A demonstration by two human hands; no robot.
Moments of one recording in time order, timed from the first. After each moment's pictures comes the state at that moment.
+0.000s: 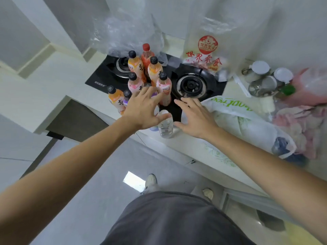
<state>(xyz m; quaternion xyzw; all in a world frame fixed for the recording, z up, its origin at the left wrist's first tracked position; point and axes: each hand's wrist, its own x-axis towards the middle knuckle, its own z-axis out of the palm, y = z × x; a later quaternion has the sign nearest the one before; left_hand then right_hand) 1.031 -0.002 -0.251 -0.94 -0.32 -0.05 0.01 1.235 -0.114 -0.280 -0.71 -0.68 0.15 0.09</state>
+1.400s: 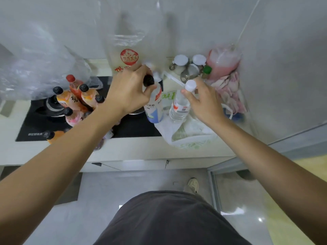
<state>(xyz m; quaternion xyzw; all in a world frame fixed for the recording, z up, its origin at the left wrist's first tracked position) 1.172 -0.025 -0.150 -0.96 -0.12 -0.22 -0.11 1.322 -0.228 -0.212 -0.84 -0.39 -0.03 0.36</state>
